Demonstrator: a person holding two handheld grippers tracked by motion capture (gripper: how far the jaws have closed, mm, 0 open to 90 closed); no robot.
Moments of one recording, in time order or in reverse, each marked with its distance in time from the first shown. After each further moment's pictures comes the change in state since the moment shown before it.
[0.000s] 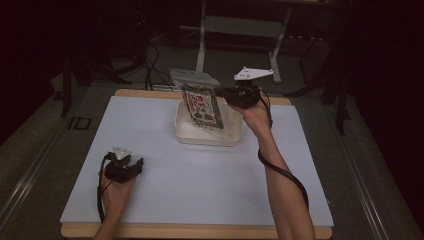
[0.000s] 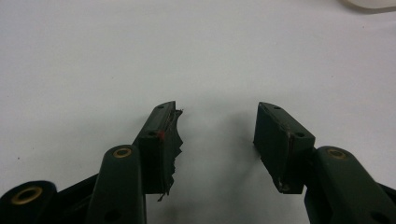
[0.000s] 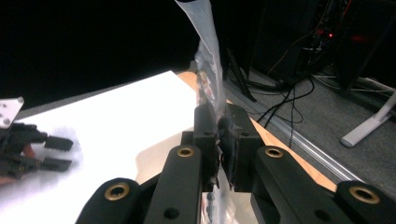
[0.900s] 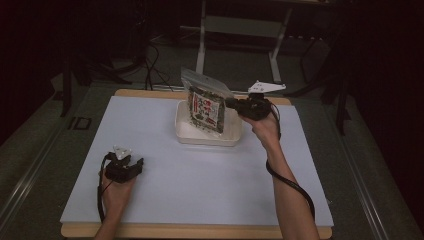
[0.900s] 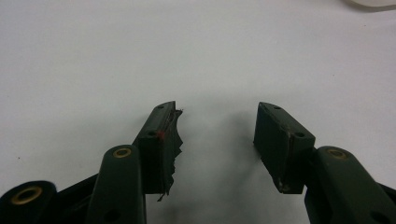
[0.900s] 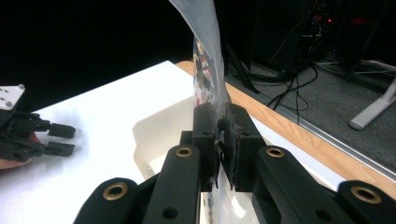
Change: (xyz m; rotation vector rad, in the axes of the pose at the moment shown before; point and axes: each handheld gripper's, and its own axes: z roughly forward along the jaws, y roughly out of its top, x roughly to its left) left arm -0.001 0.000 0.000 0.002 0.004 0.001; right arm -0.017 -0.048 -0.021 -0.006 0.006 0.081
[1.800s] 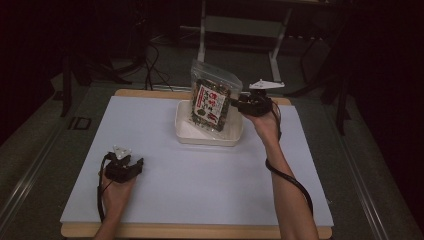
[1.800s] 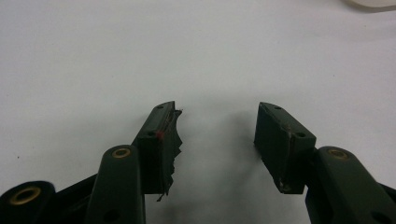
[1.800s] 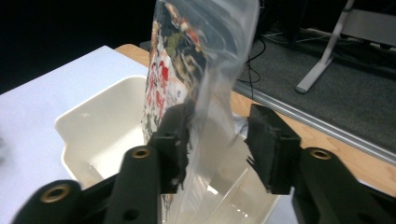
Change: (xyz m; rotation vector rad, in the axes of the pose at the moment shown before) left arm 0.001 0.000 0.000 0.004 -0.003 0.000; right arm -0.023 -0.009 0.011 0.076 -0.203 0.093
